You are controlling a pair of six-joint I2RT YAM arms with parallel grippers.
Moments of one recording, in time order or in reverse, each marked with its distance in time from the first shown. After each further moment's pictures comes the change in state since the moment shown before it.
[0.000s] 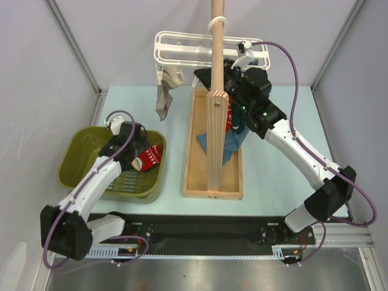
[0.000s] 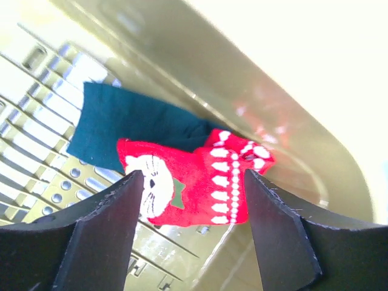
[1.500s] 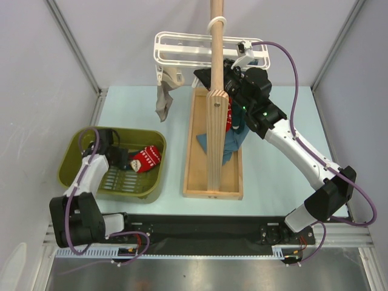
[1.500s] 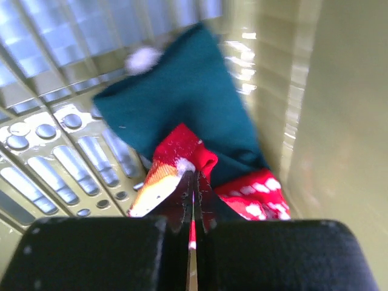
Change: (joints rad) left arm 0.434 0.108 -0.106 -0.025 0.462 -0.481; right arm -0.003 0.000 0.000 0.000 -0.013 0.000
